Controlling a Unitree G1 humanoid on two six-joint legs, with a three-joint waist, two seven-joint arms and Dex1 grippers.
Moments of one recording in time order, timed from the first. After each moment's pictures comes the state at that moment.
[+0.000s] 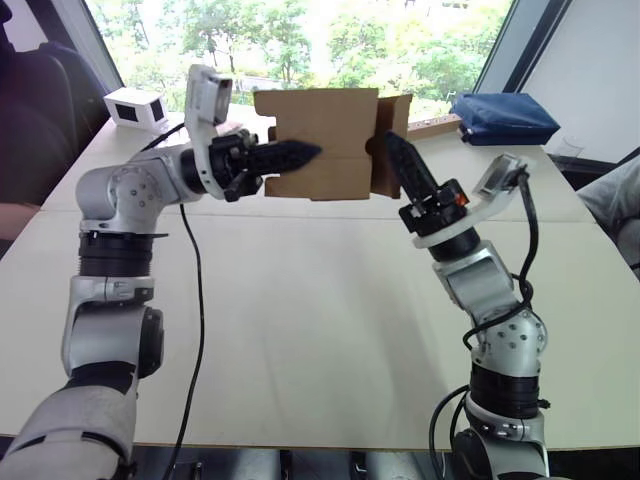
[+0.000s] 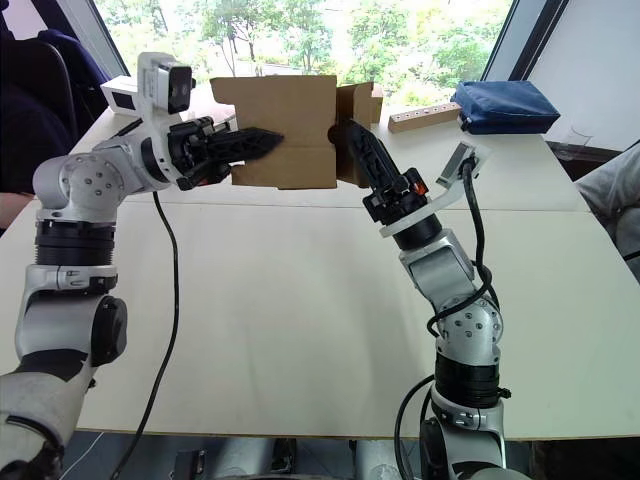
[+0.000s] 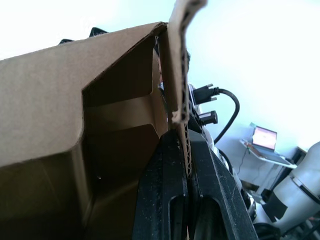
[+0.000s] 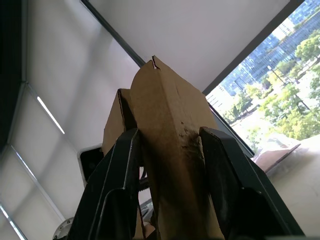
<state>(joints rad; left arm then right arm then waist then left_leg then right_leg) -1.06 0.52 0.10 0.33 -0.80 0.91 -1.29 -0.47 -0.10 -0.18 -0.37 1.24 0.50 0.20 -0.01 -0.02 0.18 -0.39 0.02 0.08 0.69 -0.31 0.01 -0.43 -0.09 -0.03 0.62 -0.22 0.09</state>
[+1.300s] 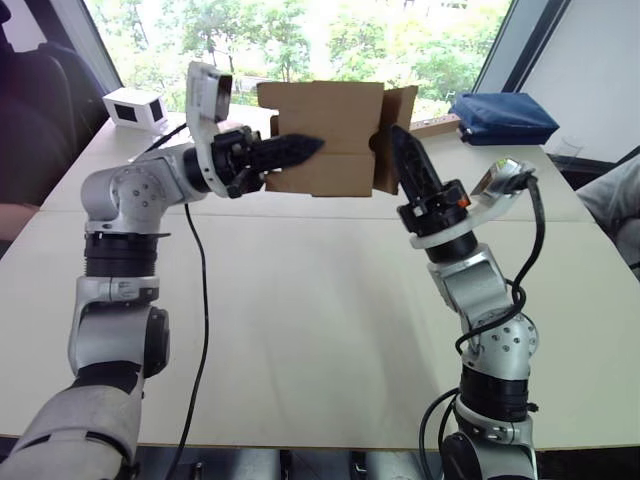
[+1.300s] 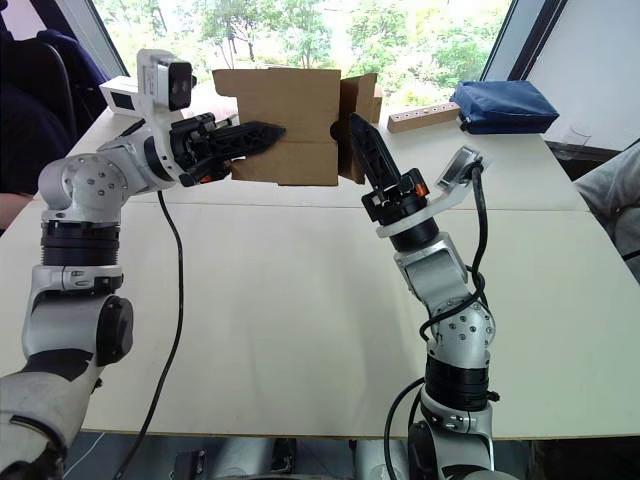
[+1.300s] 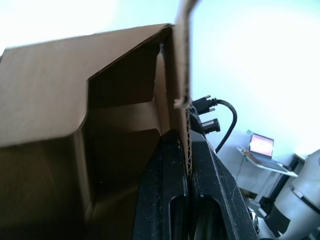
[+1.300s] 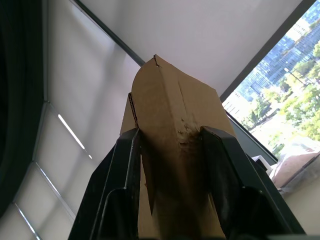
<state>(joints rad) -1.07 0.50 0.12 0.33 -0.82 0.91 -1.26 -0.45 -0.06 -0.17 -0.37 1.29 0.50 0.23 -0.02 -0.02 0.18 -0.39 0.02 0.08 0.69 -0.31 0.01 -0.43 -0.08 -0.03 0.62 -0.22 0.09</state>
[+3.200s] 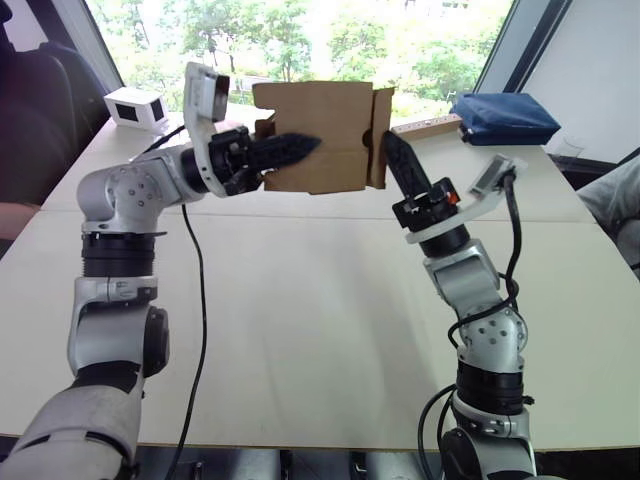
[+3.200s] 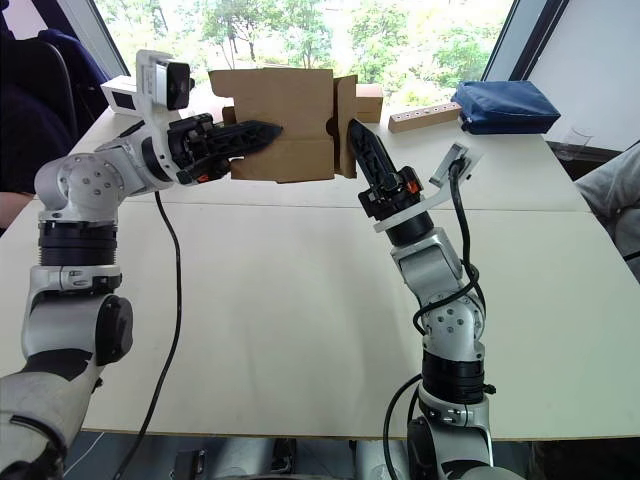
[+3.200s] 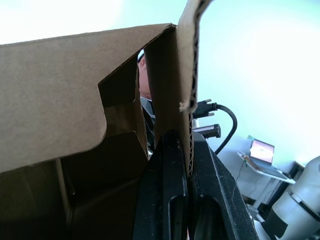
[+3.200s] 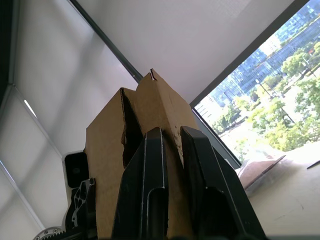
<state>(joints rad) -1.06 0.50 0.14 0.34 -0.82 0.95 -1.25 -0.47 -0.06 -0.16 -0.33 1.10 0.44 0.24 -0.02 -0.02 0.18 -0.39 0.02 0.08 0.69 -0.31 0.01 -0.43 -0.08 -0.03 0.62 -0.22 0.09</state>
